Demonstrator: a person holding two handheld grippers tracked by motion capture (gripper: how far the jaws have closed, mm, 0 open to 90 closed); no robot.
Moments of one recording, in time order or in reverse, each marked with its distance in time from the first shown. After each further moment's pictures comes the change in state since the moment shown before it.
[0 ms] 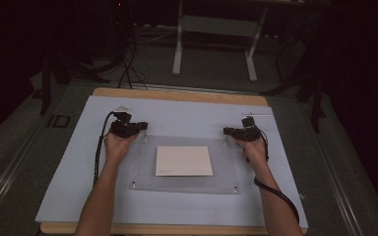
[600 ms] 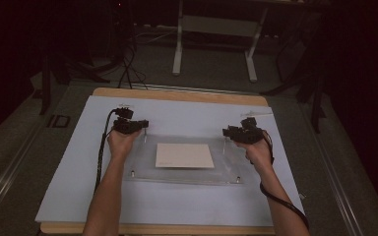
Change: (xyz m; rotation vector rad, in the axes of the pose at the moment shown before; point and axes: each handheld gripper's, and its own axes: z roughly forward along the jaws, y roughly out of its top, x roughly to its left) left arm 0.000 0.009 0.008 0.040 0.038 -0.106; right arm 0.042 0.005 -0.036 -0.002 -0.066 -0.157
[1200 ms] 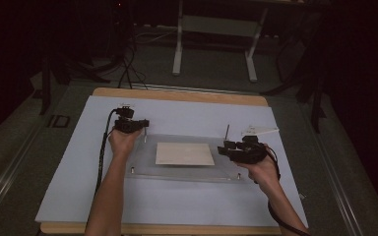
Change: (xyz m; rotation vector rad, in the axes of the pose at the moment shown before) left arm 0.000 0.002 0.004 0.005 0.008 -0.040; right arm 0.060 -0.022 -0.057 -0.023 0.181 -0.108
